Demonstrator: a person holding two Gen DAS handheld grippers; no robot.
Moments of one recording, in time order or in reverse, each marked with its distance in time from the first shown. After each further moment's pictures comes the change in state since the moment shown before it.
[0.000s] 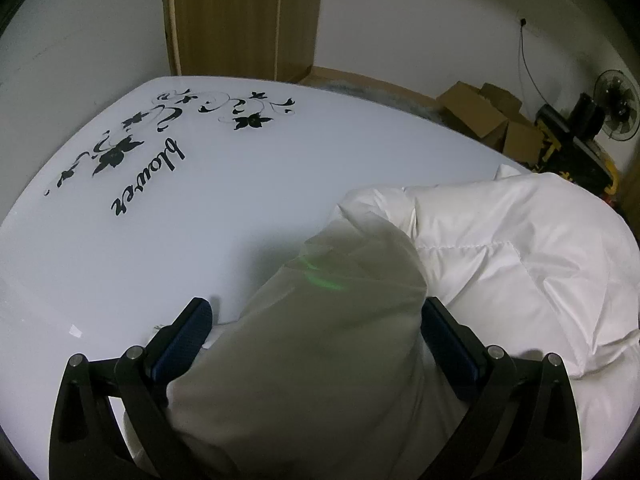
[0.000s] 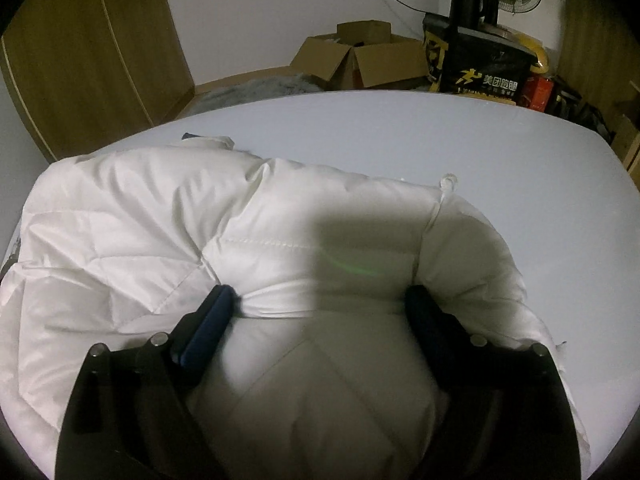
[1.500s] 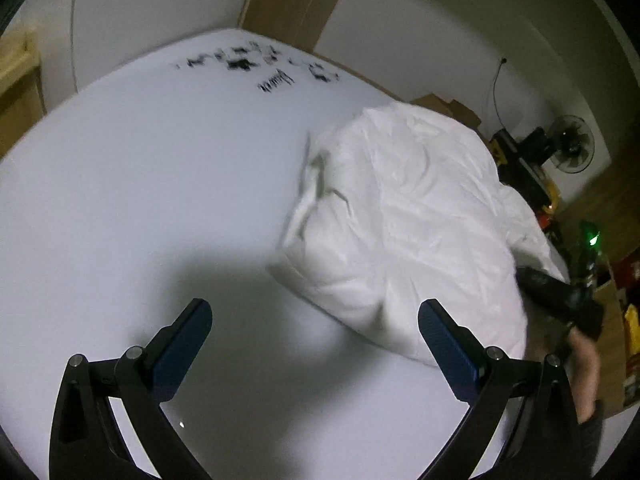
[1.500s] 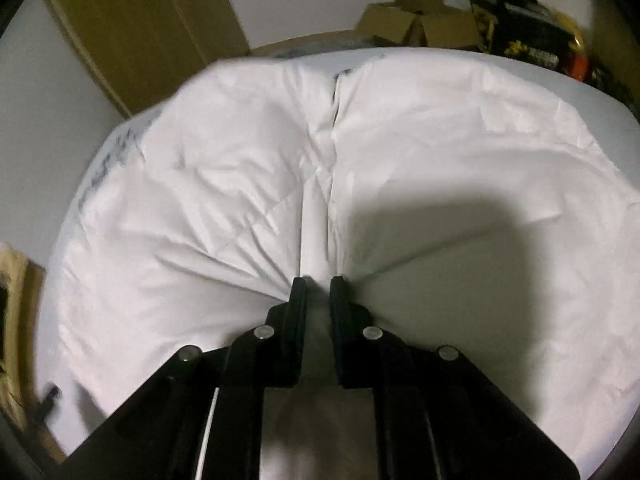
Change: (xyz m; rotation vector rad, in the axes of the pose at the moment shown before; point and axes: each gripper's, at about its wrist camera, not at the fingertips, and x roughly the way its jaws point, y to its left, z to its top) left arm -0.168 0.123 -0.140 -0.173 0.084 -0.253; right arm -0.052 0.152 -0.091 -0.032 0.114 0.127
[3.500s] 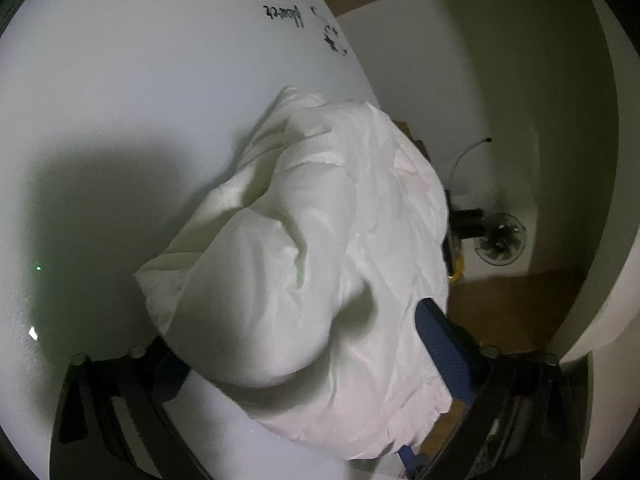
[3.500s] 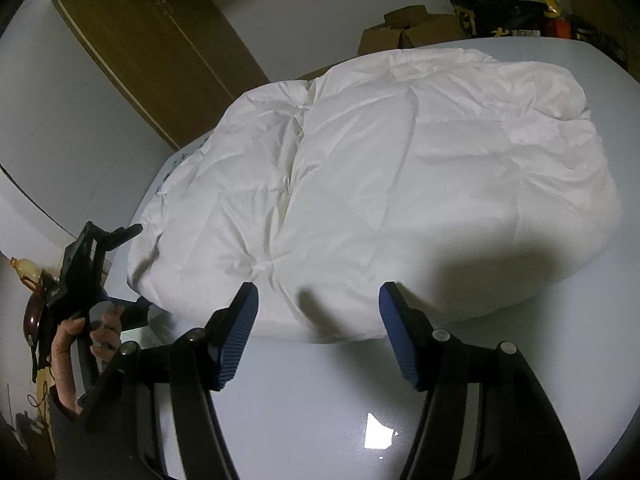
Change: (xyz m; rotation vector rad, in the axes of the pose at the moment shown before) left arm 0.085 0.018 0.022 -0.461 0.098 -0.382; right arm -0.091 -0.056 -0.128 0.146 -0.139 0.199
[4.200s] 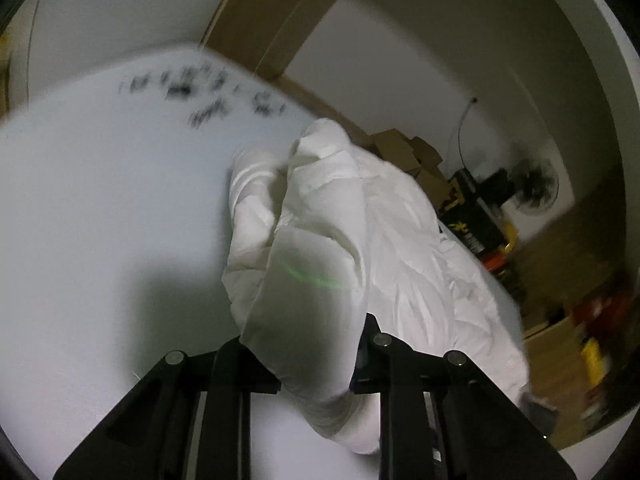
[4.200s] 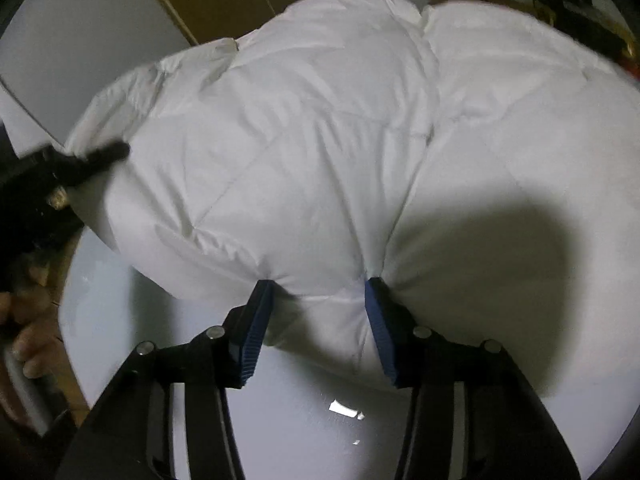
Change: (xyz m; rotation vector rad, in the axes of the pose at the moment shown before) left arm -0.045 -0.107 -0.034 0.467 -0.207 0.220; right arm 0.093 0.068 0.002 -0.237 0.230 0.012
